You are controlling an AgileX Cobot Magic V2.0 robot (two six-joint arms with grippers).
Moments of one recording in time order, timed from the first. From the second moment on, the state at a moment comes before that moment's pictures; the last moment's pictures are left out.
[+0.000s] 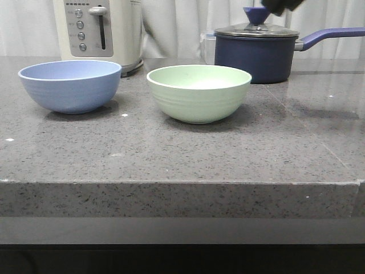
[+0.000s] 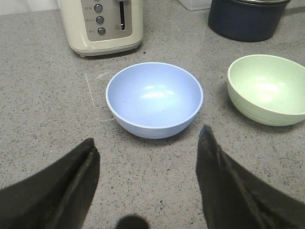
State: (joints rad) left arm -0.35 0.65 -0.66 -0.02 0.50 0.03; right arm 0.37 1.45 -1.42 0.12 0.95 -0.17
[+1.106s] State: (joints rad) left arm -0.35 0.65 -0.66 -0.02 0.50 0.03; right arm 0.37 1.46 -0.99 0.33 0.52 -0.41
